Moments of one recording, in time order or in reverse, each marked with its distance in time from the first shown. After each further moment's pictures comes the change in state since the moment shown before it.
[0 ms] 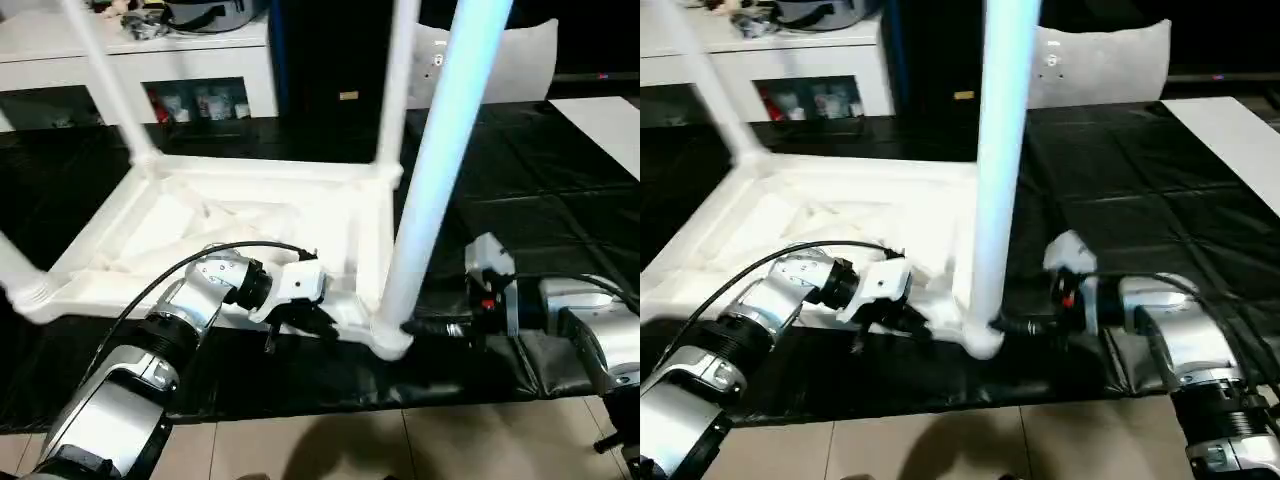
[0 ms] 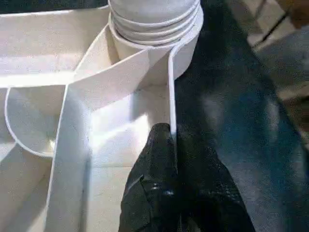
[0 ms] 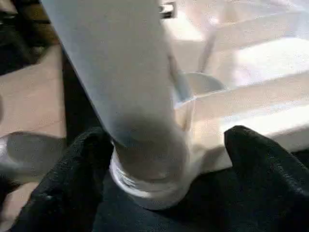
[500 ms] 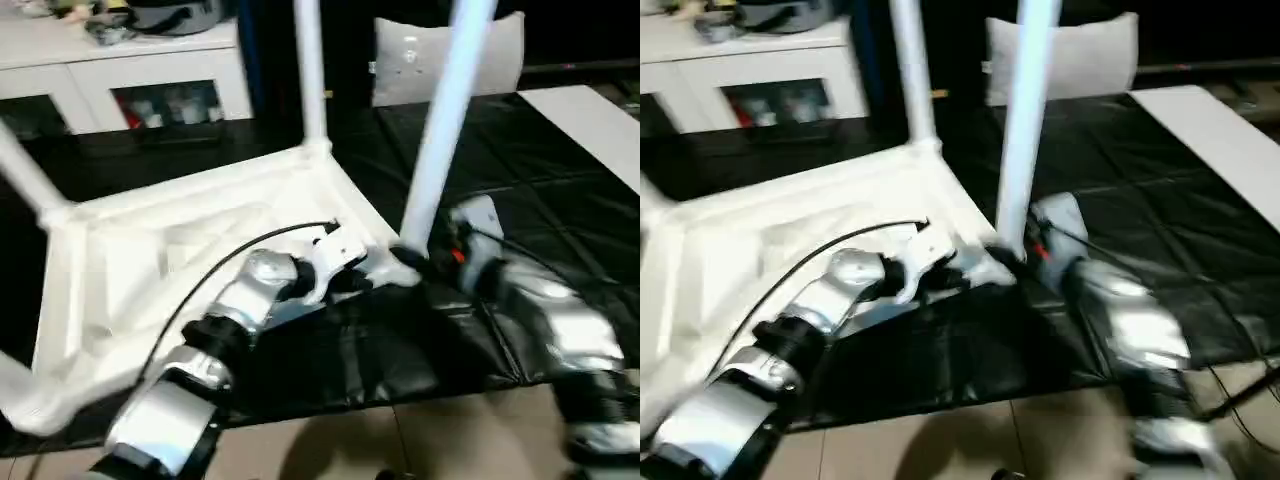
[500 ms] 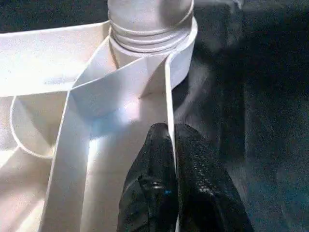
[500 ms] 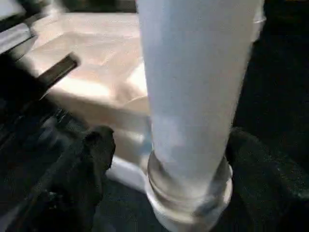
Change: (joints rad) left arm -0.019 -0.161 0.098 0.033 0.026 0.230 0.444; right arm -0.035 0.176 -0.142 0.030 -0.051 0.063 -0.434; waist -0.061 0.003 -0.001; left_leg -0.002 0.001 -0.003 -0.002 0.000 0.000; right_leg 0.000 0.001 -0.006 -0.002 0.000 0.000
